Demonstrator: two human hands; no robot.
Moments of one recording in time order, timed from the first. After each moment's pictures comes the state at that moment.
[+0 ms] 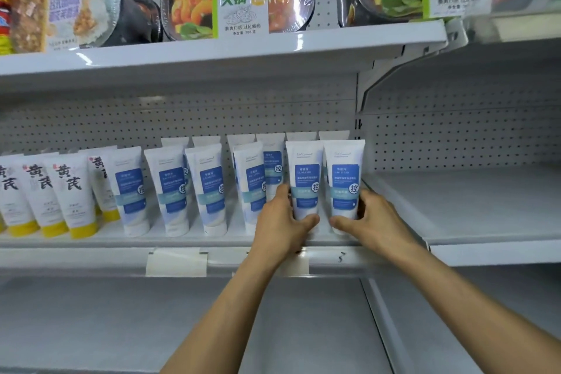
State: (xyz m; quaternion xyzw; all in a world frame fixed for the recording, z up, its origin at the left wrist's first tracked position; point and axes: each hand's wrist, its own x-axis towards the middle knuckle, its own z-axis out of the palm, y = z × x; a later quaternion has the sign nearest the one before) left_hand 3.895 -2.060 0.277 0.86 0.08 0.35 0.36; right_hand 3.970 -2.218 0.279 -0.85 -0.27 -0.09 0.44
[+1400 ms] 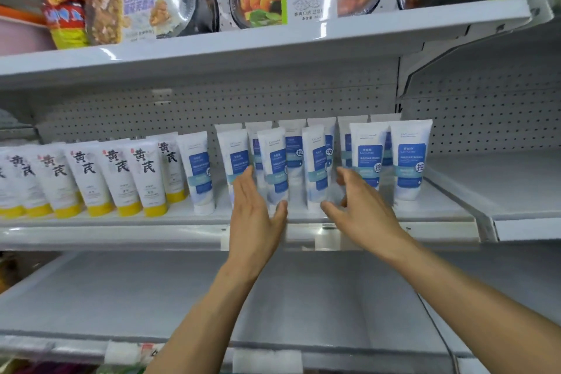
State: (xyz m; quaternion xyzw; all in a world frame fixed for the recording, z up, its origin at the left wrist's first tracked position) left_hand 3.801 -1.956 0.255 0.84 0.11 0.47 0.24; right_hand 3.877 -2.121 0.282 -0.85 -0.33 -0.20 0.35
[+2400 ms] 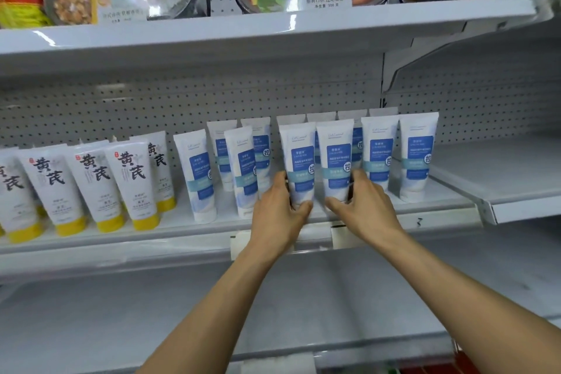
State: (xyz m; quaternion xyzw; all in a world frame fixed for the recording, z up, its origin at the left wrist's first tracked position) left_hand 3.827 -1.934 0.267 0.88 0.03 0.33 0.33; right_hand 3.877 -2.082 0.273 -0.88 -0.19 -0.22 0.37
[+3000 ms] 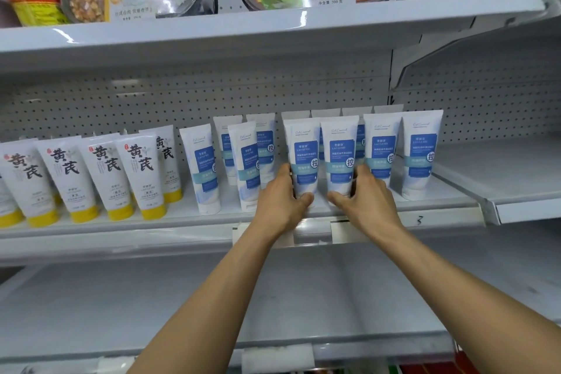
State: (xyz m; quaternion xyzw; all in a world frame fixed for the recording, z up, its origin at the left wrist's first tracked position) left_hand 3.834 -1.935 0.278 0.89 0.04 0.27 0.36; right_hand 3.884 -2.085 0.271 -0.88 -0.20 -0.22 0.39
